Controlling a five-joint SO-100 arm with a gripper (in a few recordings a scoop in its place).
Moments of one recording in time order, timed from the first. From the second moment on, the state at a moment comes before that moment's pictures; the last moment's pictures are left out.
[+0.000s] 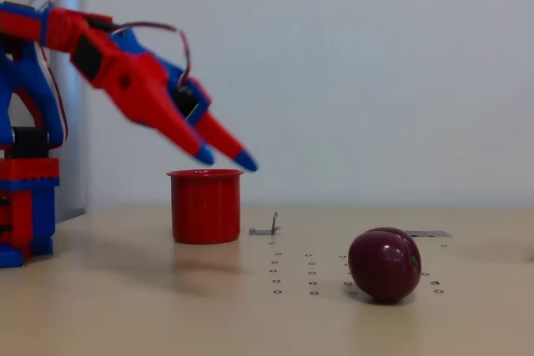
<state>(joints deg) 33.5 100.1 111.8 22.9 -105.6</state>
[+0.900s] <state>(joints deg) 16.9 62.0 70.8 30.2 -113.0</state>
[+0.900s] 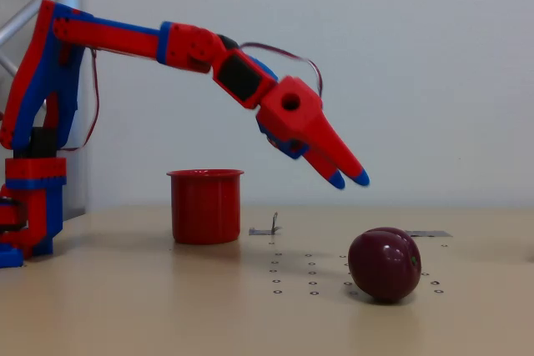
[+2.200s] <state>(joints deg) 22.9 42.2 54.8 28.9 -110.3</state>
